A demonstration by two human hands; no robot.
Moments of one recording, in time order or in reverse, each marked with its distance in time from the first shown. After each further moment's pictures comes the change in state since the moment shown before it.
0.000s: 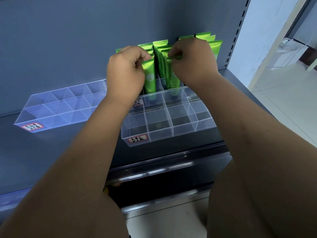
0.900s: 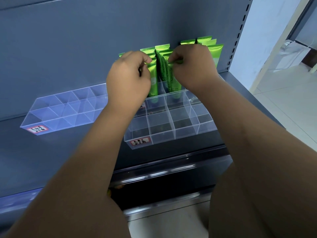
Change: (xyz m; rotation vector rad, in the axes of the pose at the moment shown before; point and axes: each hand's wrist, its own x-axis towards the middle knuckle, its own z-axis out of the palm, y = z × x) left_hand -0.012 0.029 -0.017 0.105 0.008 0.000; right_hand -0.002 -0.002 0.002 0.056 -0.036 0.010
